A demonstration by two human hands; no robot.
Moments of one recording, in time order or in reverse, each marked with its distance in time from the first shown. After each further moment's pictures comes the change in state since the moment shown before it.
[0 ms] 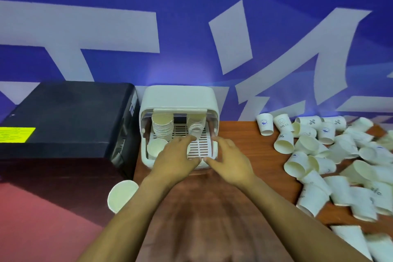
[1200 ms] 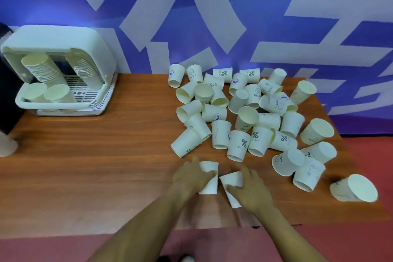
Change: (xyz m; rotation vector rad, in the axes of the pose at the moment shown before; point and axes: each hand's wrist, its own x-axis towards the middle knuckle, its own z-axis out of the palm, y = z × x) left_hand -0.048 0.300 0.405 -0.010 -0.368 -0.381; right_hand -0.238 0.433 -0.146 -0.010 -0.238 0.430
